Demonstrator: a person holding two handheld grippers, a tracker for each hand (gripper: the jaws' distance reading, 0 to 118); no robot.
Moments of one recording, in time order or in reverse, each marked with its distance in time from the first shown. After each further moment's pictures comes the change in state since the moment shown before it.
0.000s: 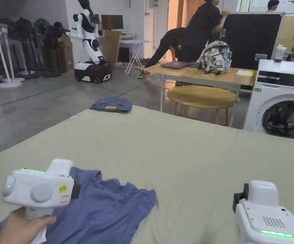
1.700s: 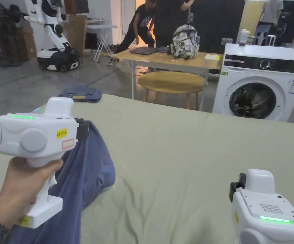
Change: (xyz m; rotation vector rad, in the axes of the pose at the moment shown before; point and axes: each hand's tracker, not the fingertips) left arm 0.105 0.109 0.060 0.389 -0.203 -0.110; right arm 0.057 0.001 0.011 -0.038 -0.106 -0.038
